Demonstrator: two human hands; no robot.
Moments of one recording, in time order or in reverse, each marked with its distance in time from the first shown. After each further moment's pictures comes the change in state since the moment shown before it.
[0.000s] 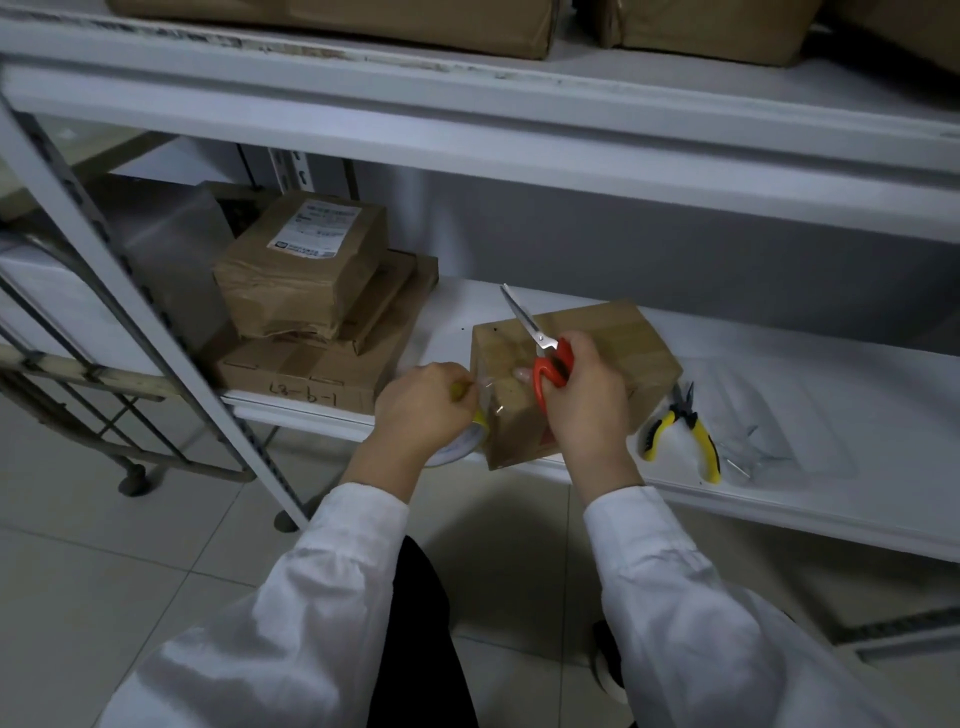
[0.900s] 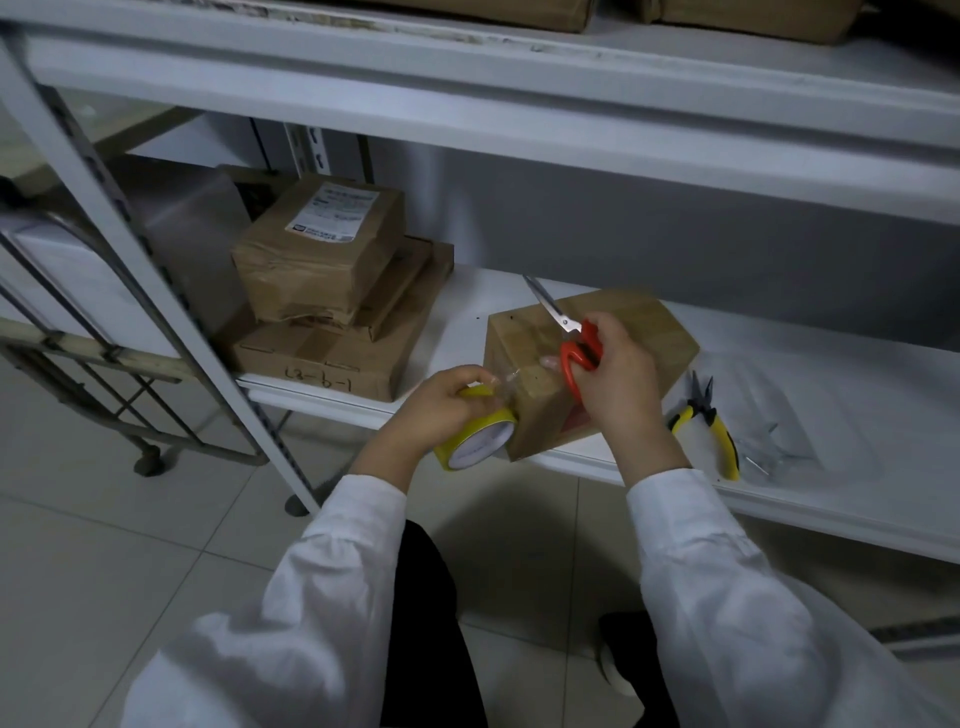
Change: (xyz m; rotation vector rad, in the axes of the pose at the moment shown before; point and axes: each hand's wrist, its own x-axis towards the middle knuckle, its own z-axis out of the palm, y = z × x) left_hand 0.003 -0.022 0.017 -0.750 -0.243 -0.100; right_hand 0.011 0.002 -0.013 0.060 -0.101 -0.013
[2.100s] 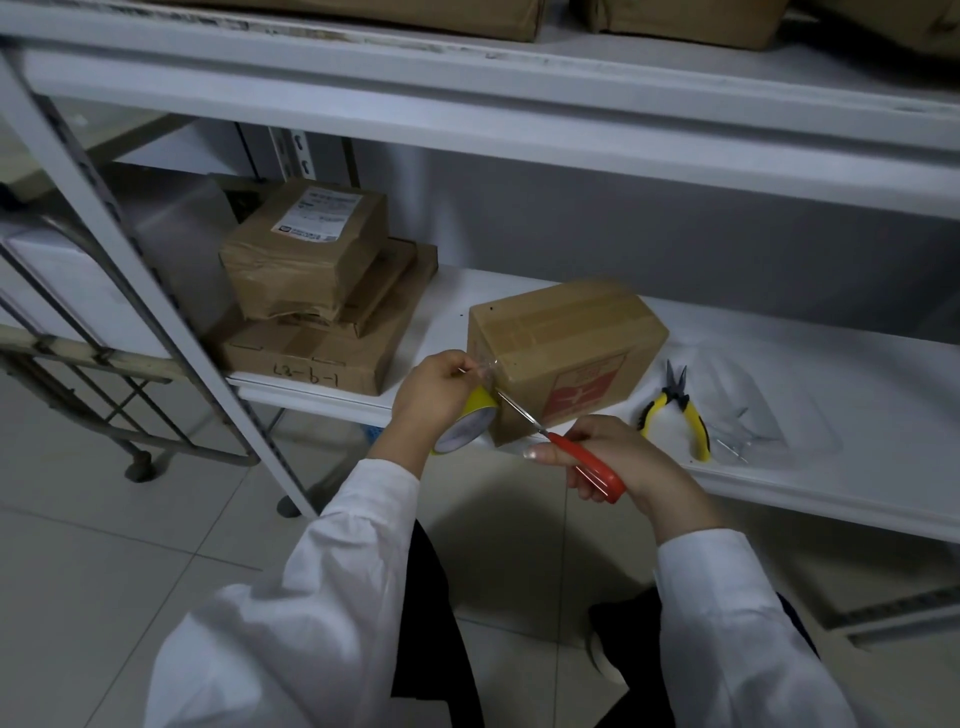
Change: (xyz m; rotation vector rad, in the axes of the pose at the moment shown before) left_hand 0.002 0.006 0.024 0.125 0.245 -0.006; right_hand -0.061 0.021 -0.031 0.212 -0.599 0.358
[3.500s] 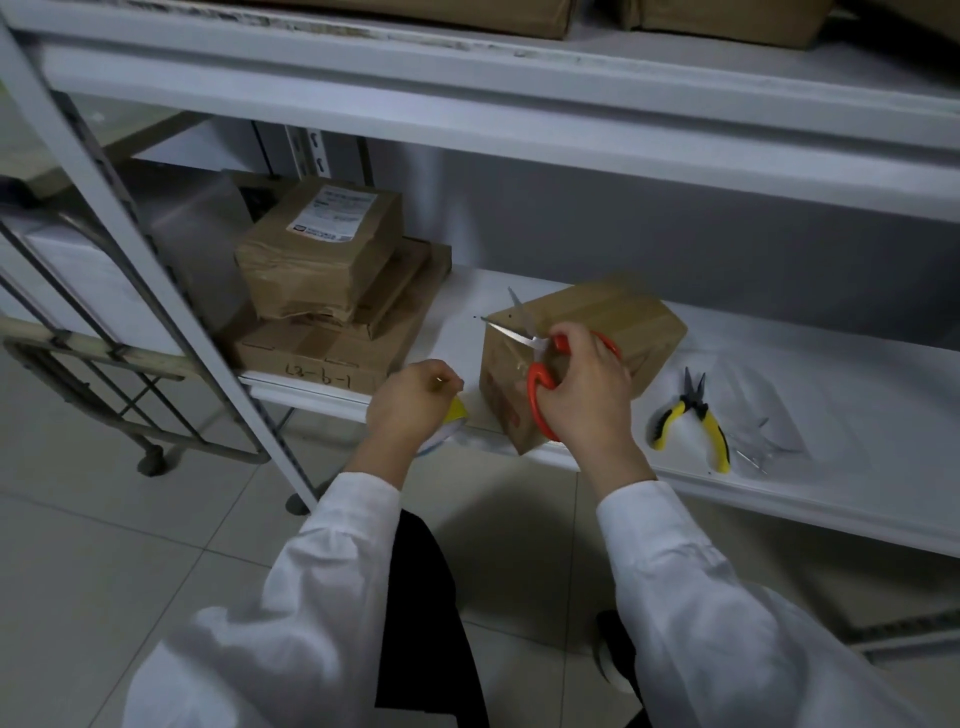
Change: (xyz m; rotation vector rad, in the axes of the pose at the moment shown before) left_hand -0.001 -0.017 -0.028 0.280 0.035 -0.035; right_hand 0.052 -0.030 0.026 -0.356 0.763 -0.500
